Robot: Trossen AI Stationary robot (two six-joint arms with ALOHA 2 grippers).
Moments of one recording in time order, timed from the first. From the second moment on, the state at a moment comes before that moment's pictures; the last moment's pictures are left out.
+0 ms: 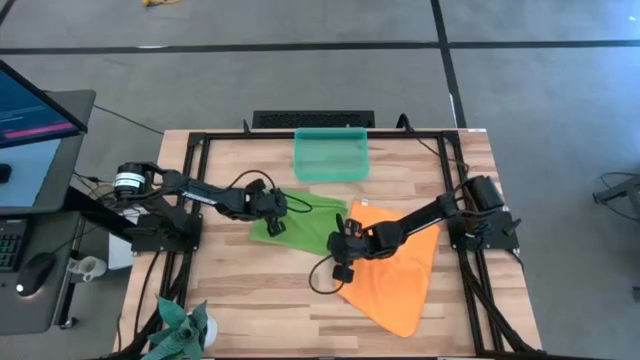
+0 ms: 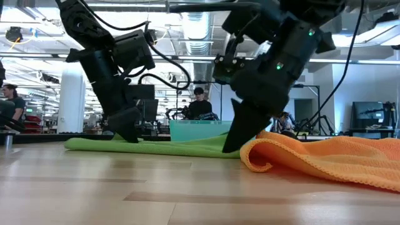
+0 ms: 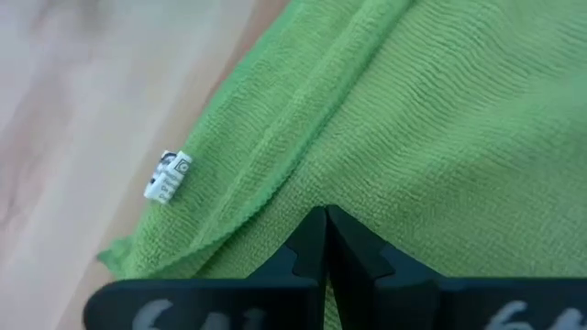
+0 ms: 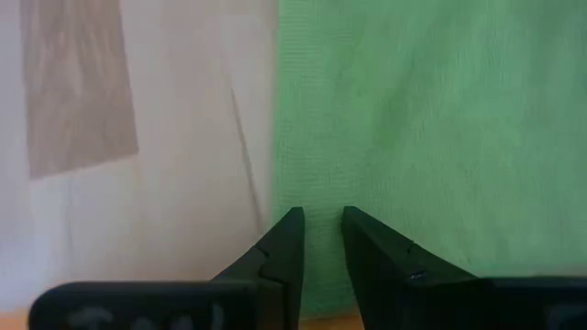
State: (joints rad) left arm 0.09 1.60 0.66 -0.24 -0.38 -0.29; right arm 0.27 1.92 1.05 -0.17 0.21 0.41
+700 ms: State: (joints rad) left arm -0.16 1.49 0.65 -0.27 -0.30 -0.41; right arm 0.26 1.92 1.27 -0.50 0.35 0.31
